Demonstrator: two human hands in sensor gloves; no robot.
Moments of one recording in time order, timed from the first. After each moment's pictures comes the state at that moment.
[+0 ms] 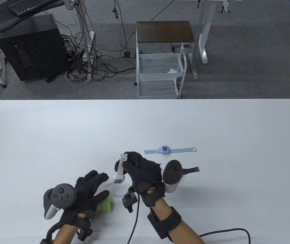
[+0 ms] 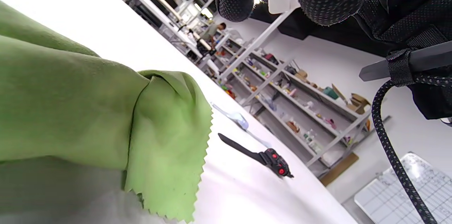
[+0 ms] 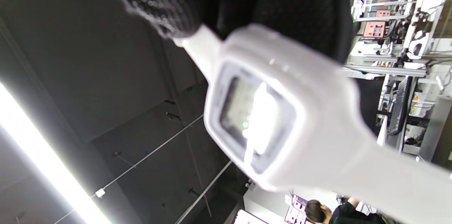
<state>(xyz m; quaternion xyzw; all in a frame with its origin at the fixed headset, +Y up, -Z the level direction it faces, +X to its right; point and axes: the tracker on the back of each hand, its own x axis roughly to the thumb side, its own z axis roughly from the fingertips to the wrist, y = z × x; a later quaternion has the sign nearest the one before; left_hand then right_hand) -0.256 -0.752 -0.245 -0.04 -0.17 0.41 0.90 0.007 -0.657 -0.301 0.27 -0.10 0.65 0.71</state>
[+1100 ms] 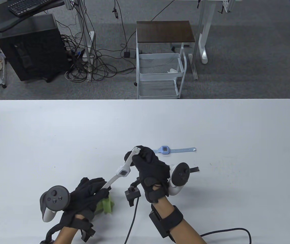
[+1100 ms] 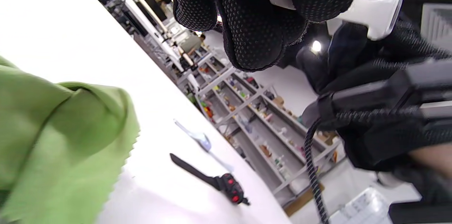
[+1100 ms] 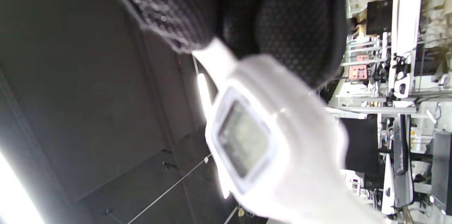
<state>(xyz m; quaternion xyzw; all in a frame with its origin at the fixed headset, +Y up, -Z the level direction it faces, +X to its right) -0.259 -0.739 -0.238 0.01 -0.18 0.49 0.85 0.035 -0.669 -0.308 0.18 -0.16 0.61 0.76</state>
